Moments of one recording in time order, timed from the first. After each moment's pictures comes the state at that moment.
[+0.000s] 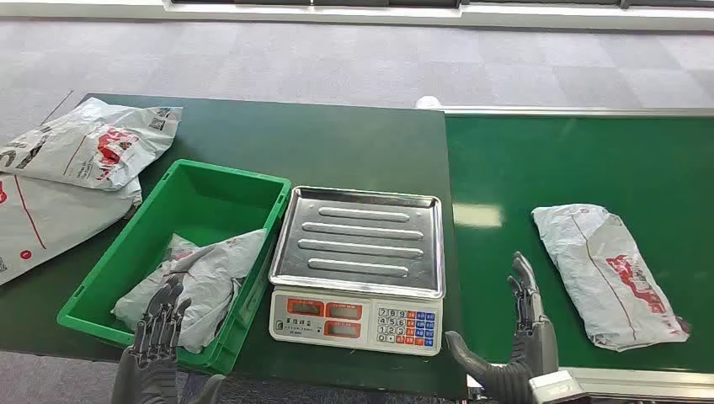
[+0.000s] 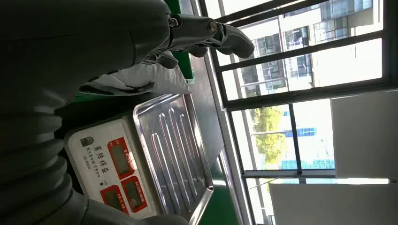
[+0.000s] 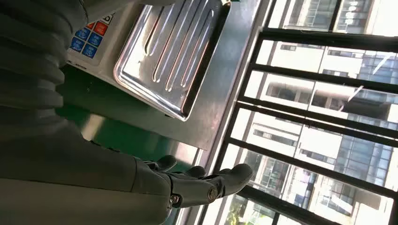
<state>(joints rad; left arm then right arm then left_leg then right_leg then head) 0.52 -0.31 0.00 -2.00 -0.18 -0.38 -0.59 0.44 0.01 0.19 -1.97 0.44 -0.23 -0.45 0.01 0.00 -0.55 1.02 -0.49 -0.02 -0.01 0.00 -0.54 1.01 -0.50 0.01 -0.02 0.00</state>
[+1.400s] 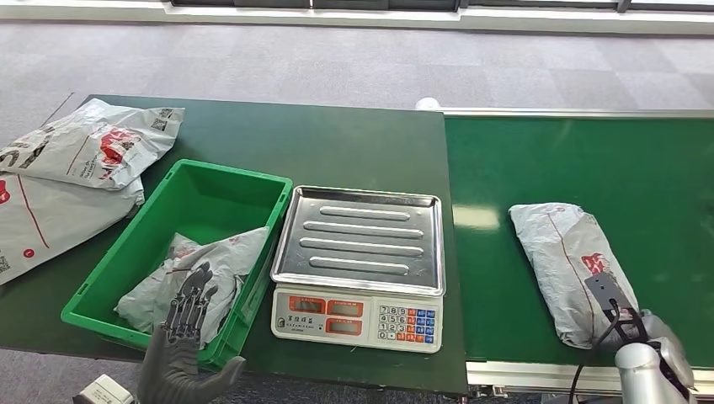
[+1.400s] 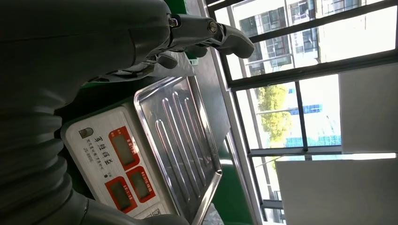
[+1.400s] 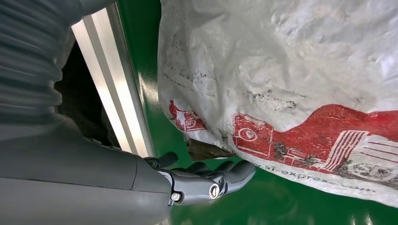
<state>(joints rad) 0.39 -0.31 0.04 -1.88 -0.19 -0.47 -0.55 -0.22 -0.28 -0.54 -0.79 1.15 0.13 0.25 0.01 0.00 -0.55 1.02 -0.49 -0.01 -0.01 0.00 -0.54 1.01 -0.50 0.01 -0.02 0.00</state>
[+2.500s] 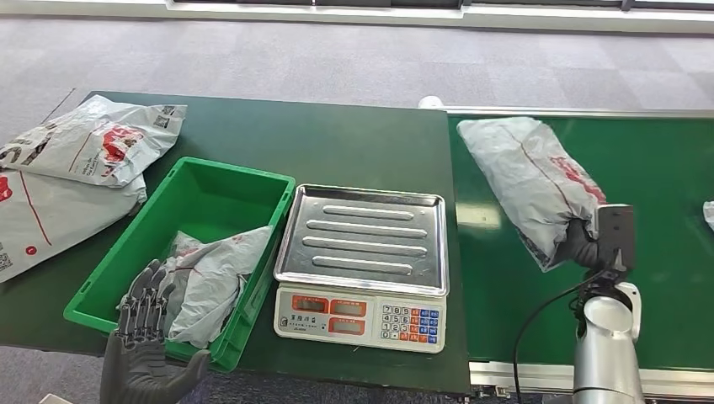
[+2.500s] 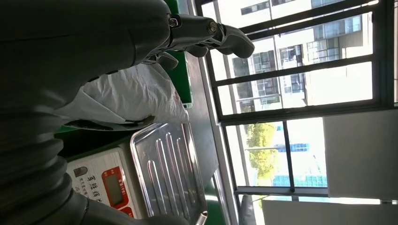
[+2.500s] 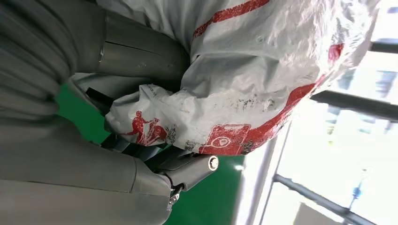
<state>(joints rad) 0.42 -0.33 0.10 -1.93 -0.13 -0.39 -0.60 -0.27 -0.09 -0.38 -1.20 0.44 -0.11 -0.31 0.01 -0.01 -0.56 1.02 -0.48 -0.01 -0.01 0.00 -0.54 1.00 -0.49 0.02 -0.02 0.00</state>
